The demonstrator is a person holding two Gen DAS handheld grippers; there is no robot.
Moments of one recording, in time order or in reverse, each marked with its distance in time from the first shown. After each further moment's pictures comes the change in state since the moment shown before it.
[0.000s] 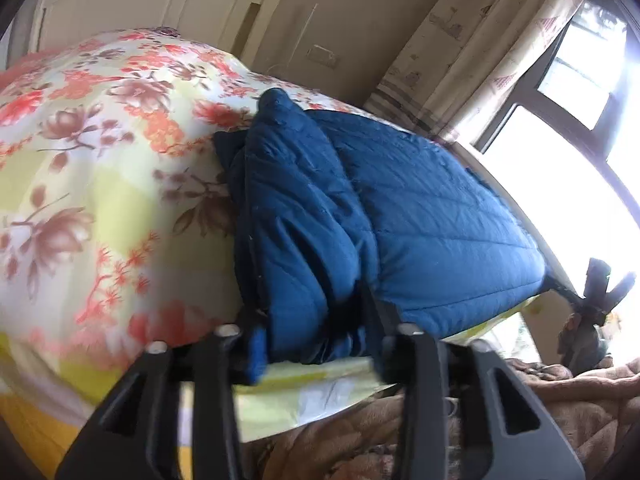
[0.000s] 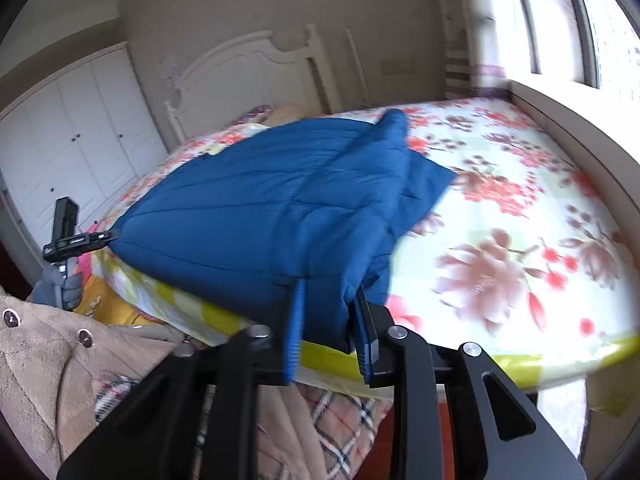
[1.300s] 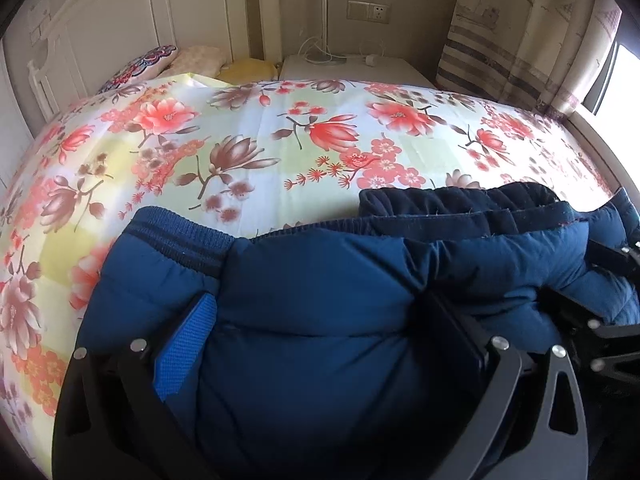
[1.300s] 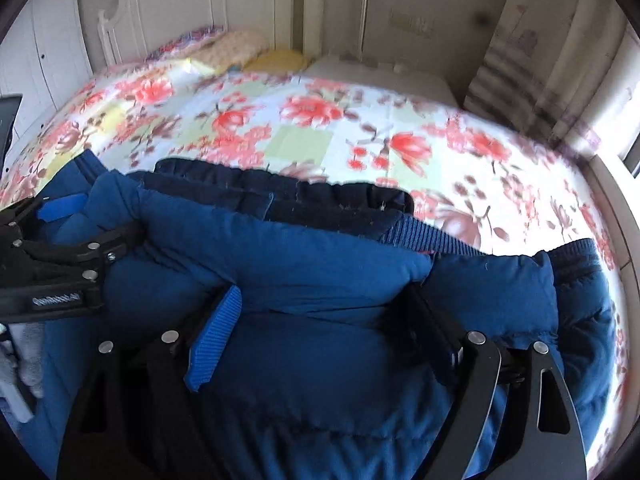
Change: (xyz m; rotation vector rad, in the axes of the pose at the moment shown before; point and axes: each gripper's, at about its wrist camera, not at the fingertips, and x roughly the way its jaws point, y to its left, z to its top) left arm 0.264 -0.105 0.173 0.140 0.172 0.407; right arm 0.303 0.112 0.195 -0.137 0.321 -0.304
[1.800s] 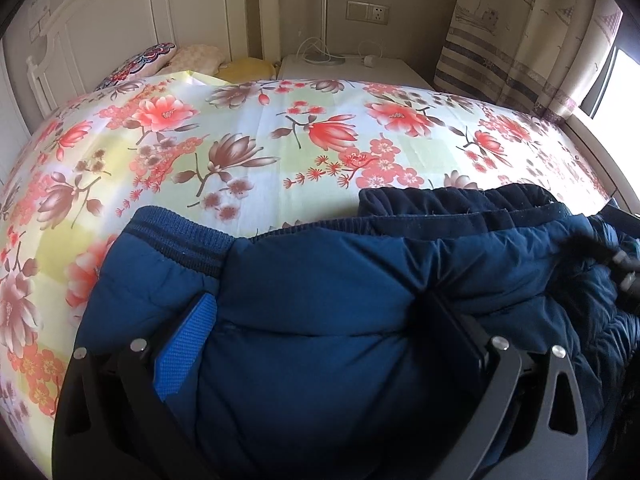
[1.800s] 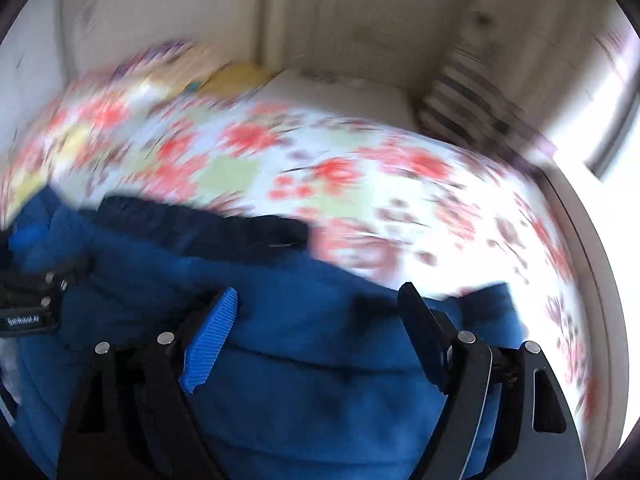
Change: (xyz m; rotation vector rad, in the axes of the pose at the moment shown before) left arm 0.000 0.004 -0.001 -0.020 -0.001 -0.025; right arm -0.017 -0.061 0.003 0.089 -0.090 -0.117
